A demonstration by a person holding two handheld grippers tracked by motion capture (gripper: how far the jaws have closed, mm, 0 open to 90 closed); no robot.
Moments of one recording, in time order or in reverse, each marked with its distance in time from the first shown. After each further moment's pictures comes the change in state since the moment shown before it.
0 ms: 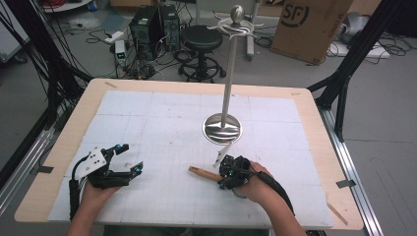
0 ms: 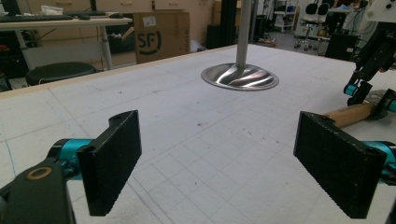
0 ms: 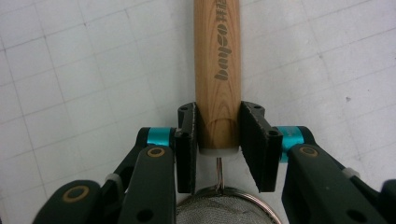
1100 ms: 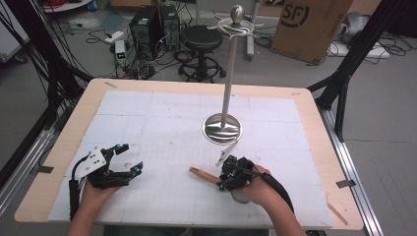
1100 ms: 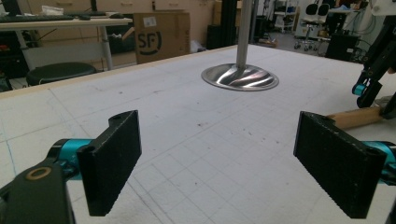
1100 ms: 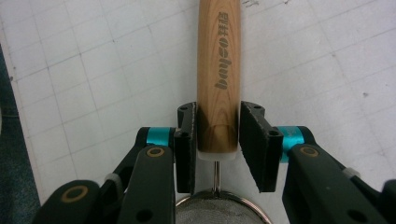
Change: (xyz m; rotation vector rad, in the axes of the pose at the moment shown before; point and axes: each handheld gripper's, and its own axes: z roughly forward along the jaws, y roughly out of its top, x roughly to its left) left arm 0.000 0.000 0.000 -0.002 -0.001 -0.001; right arm 0.002 -0.005 -0.006 -0.054 0.068 0.074
